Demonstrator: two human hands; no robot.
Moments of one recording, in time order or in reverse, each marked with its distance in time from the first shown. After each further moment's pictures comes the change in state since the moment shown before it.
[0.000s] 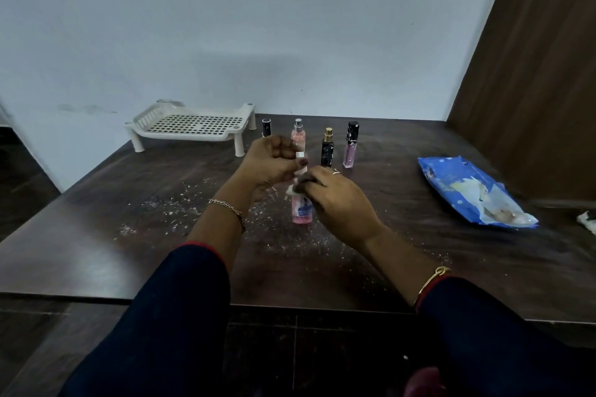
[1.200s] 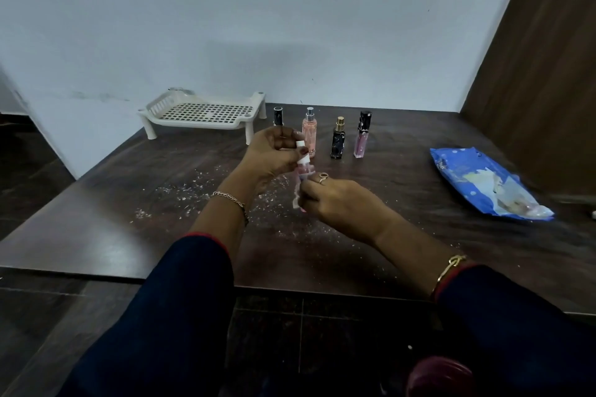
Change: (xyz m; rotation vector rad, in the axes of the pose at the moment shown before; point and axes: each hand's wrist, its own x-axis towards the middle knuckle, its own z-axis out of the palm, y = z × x) left_hand -0.007 -0.008 -0.010 -0.051 0.081 0.007; right_hand -0.004 -0.009 -0.005 -0.303 -0.185 -0.370
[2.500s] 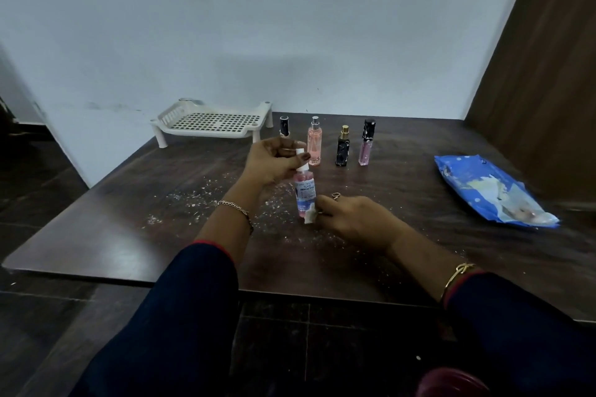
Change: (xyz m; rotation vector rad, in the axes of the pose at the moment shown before) left_hand -0.004 -0.001 -0.007 -0.029 0.070 -0.001; right_hand -0.018 0.005 0.013 0.070 -0.024 -0.026
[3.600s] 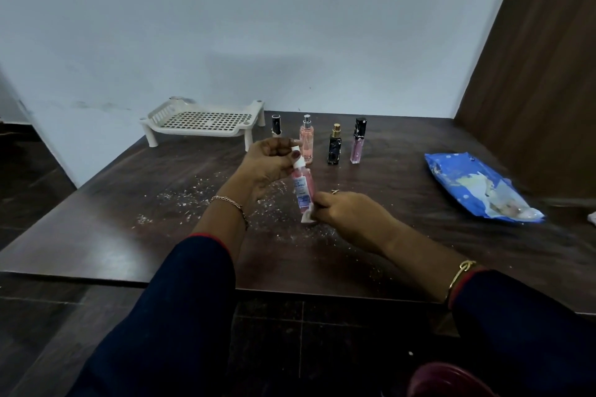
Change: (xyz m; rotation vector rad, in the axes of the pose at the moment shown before) left_hand 0.014 -0.012 0.001 -0.096 -0.082 -0.066; right_hand -0.002 -0.007 -0.015 0.147 -0.174 0.203
